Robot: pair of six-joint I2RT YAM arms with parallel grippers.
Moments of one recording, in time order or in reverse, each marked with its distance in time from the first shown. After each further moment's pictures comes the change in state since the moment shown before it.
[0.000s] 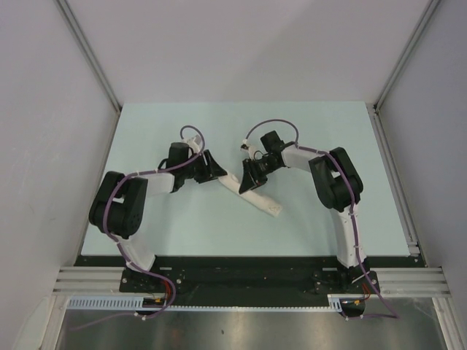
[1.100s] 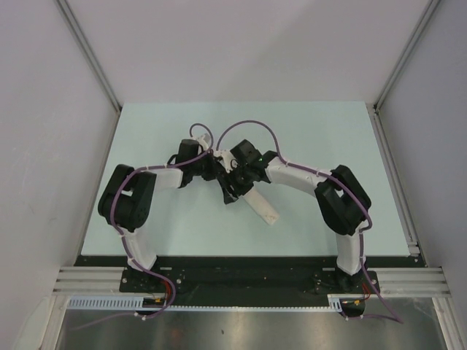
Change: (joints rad) left arm -0.067 0.088 0.098 -0.037 -0.040 -0.026; right arm 0.291 -0.266 -0.045 -0.039 0.514 -0.006
